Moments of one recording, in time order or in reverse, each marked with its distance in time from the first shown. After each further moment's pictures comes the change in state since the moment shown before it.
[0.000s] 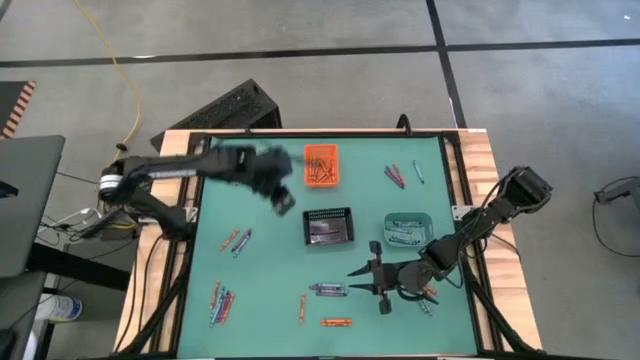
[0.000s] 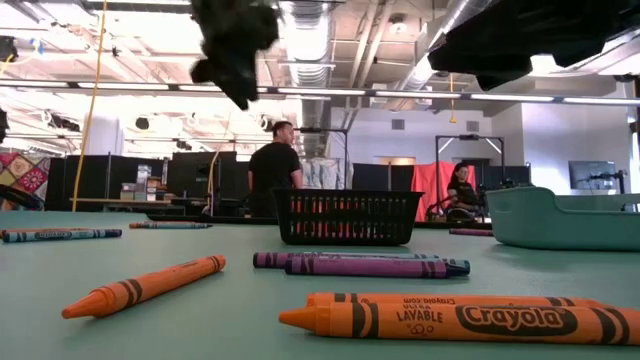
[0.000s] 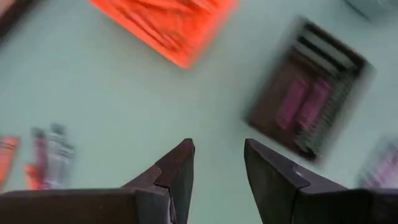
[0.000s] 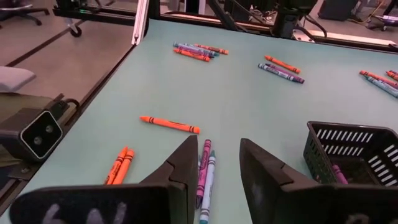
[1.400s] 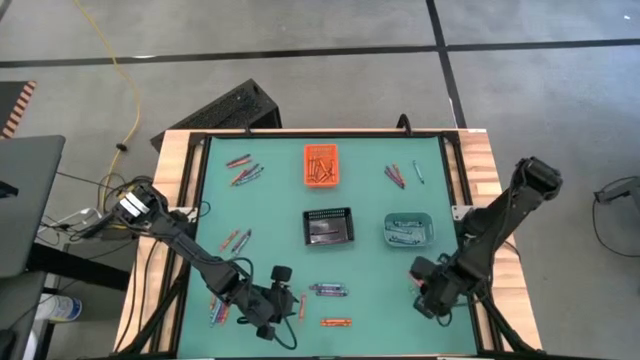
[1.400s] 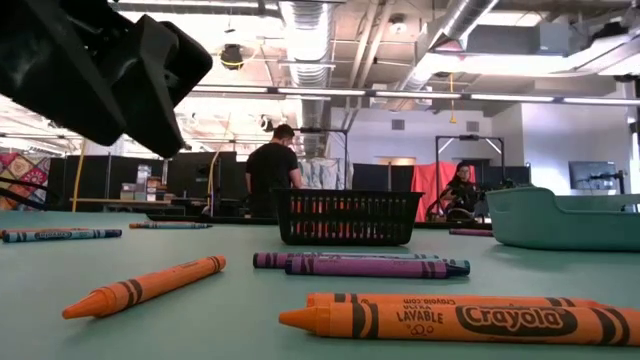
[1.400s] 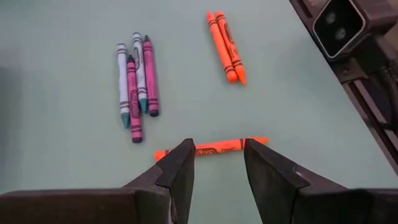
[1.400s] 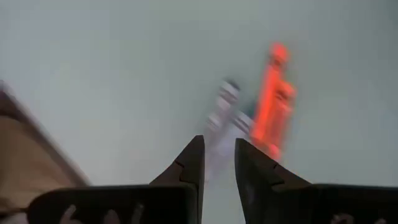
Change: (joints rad) left arm -0.832 0.276 -0.386 0.948 -0.234 0.182; right arm 0.233 -0.158 0.165 -1.260 -0.448 1.375
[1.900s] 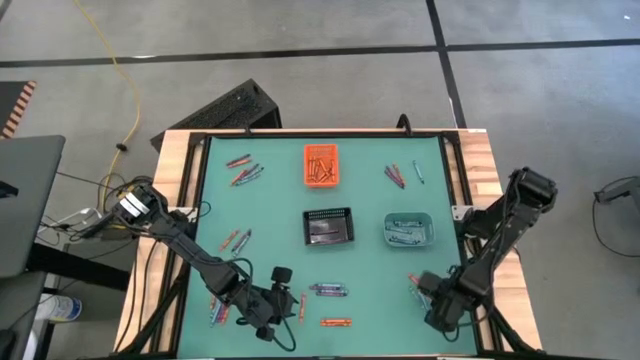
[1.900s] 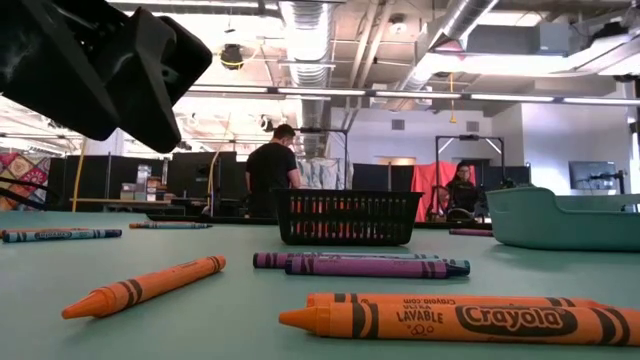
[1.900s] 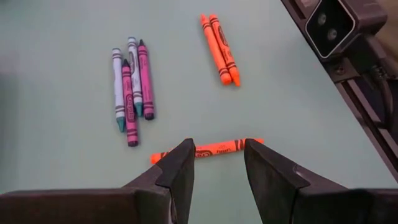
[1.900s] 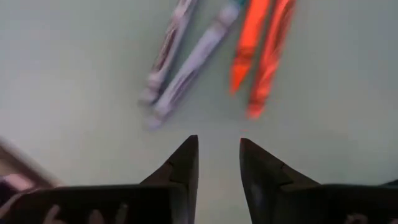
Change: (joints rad) left arm -0.008 0.000 0.000 0.011 -0.001 0.017; right arm 0.125 0.136 -0.001 0.015 -0.194 0.096
